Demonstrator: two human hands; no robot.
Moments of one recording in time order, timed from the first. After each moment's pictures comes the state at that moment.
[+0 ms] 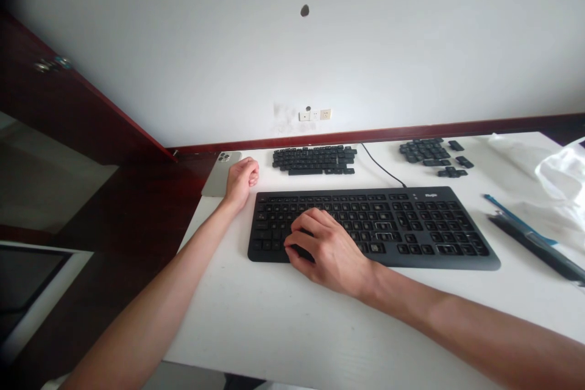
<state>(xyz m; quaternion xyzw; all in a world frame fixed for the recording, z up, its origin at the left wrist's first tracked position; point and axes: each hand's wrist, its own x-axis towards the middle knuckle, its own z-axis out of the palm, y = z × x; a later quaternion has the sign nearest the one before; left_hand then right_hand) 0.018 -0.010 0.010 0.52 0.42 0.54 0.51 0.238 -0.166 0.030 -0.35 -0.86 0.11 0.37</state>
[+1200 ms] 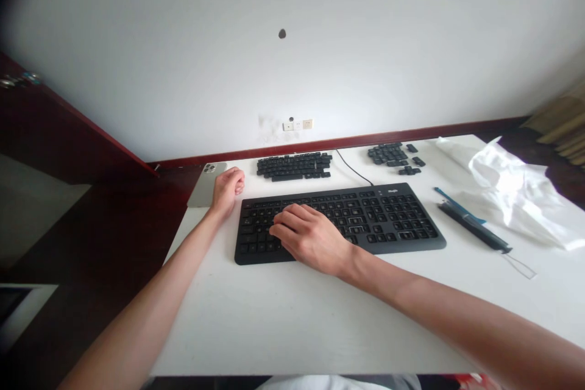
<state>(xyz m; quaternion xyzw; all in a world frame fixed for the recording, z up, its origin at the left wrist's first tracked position) 0.019 -0.012 0.011 0.53 0.43 0.53 0.50 0.252 -0.156 0.046 -0.31 -0.90 -0.05 0.31</state>
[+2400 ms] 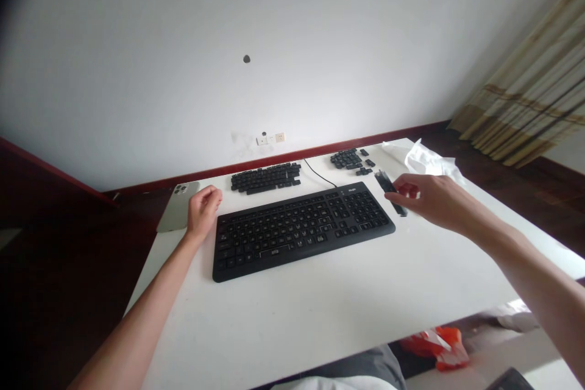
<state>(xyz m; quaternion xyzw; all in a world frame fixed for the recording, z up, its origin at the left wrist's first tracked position) 0.021 -0.026 0.020 0.67 0.42 0.49 0.35 0.489 -0.219 0.106 -0.78 -0.60 0.07 0.13</state>
